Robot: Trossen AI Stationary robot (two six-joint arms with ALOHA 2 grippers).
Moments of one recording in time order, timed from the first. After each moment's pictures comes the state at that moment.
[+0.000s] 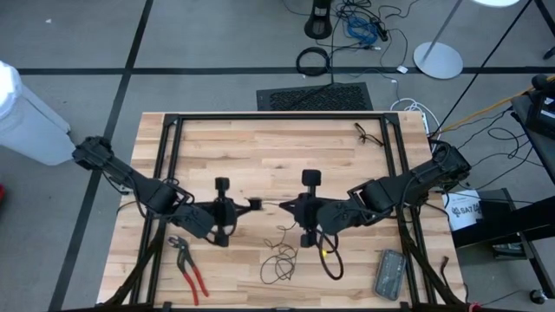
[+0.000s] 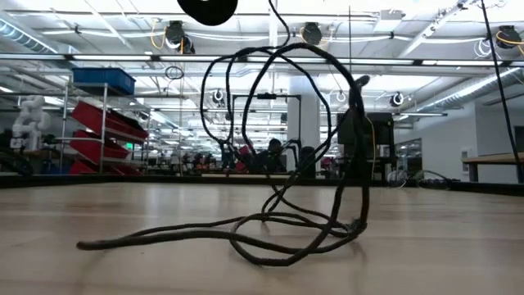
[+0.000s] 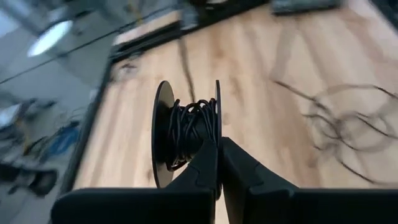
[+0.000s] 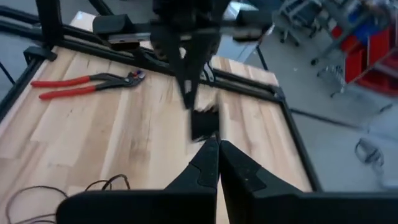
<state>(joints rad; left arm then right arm) -0.53 1.28 1.12 -0.53 -0.63 0.00 0.45 1.61 1.63 -0.58 0.62 -0.04</state>
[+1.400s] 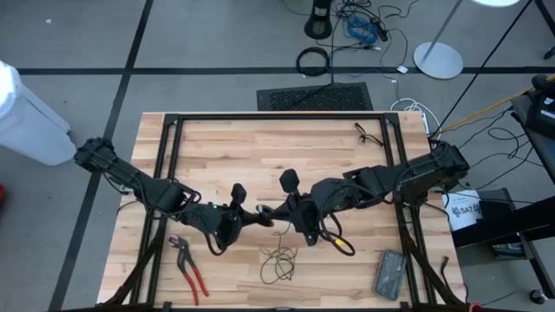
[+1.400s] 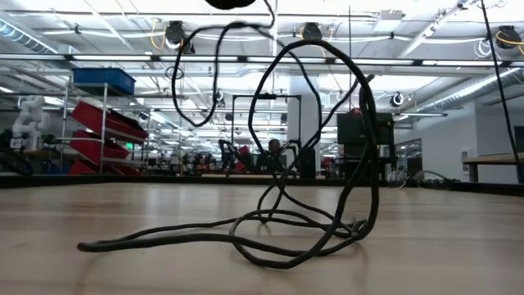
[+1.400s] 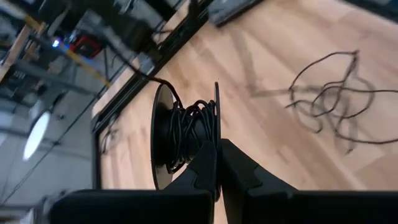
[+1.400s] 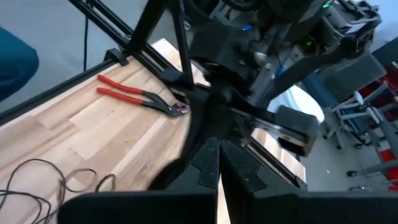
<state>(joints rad) -0.49 1.33 1.12 -0.39 -0.43 0.50 0.33 1.61 1.63 -0.41 0.18 -0.57</state>
